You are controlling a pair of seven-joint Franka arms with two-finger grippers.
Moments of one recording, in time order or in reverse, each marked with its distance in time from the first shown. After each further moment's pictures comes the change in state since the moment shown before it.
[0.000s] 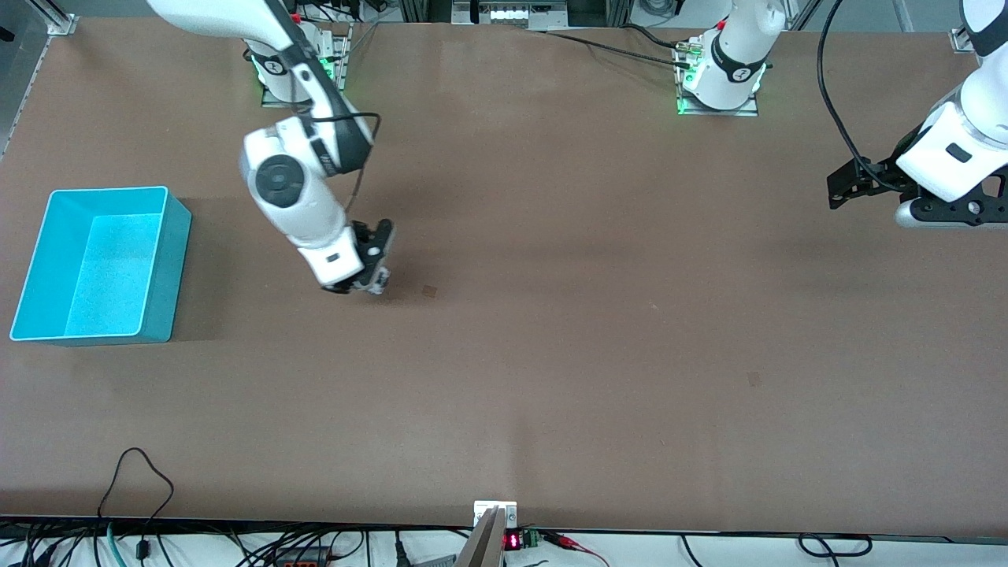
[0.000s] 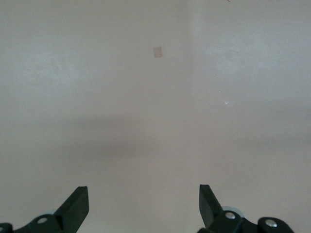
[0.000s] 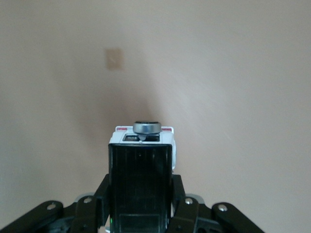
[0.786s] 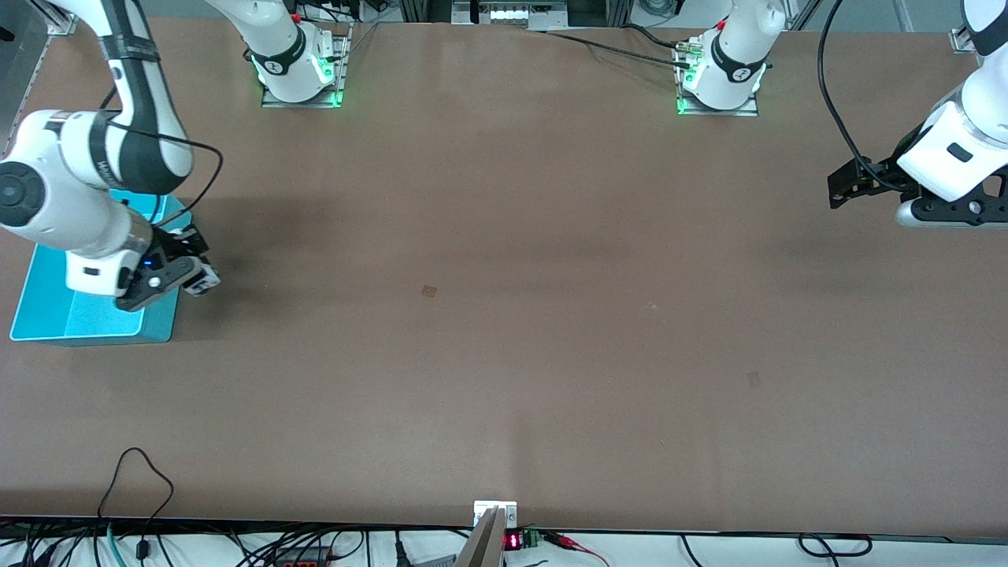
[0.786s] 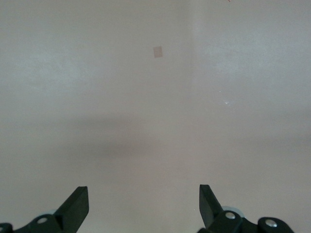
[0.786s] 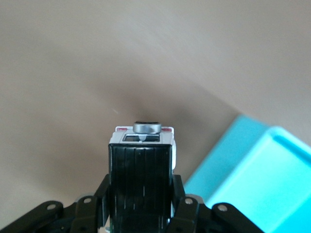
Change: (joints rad) left arm 0.001 0.000 0.000 0.001 0.000 -0.002 0.000; right arm -0.193 -0.078 -0.259 0.044 -0.034 -0.252 0.201
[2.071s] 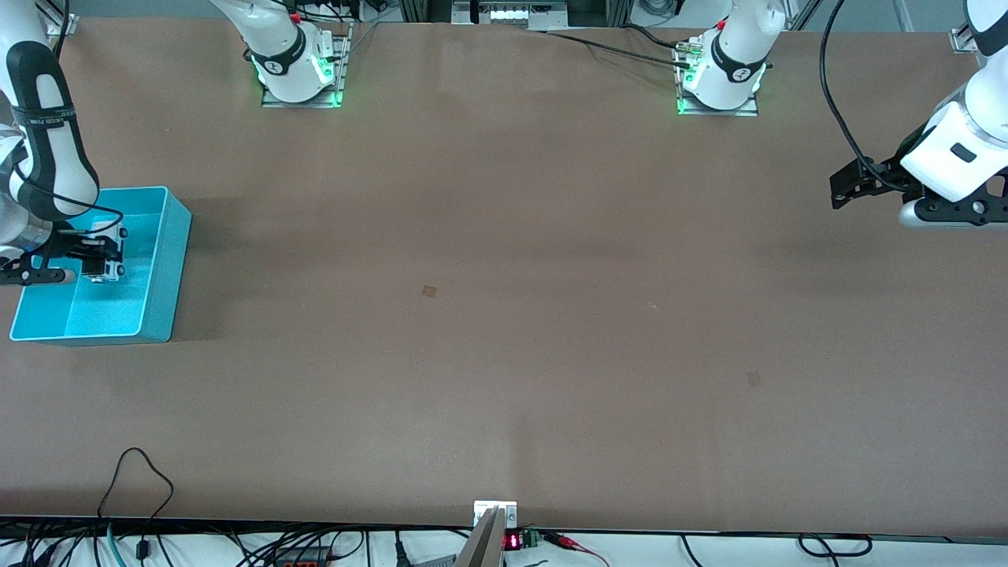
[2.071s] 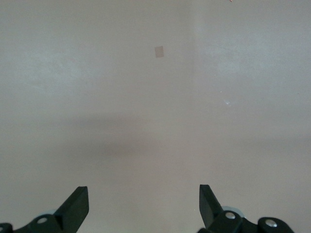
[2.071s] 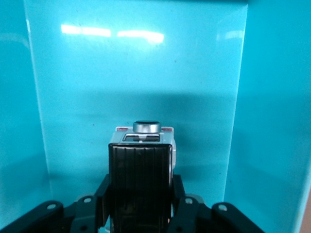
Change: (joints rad) left arm 0.003 0.000 0.002 0.000 0.000 0.000 0.000; right arm -0.297 0.196 -0.119 -0.087 0.062 0.343 0.092
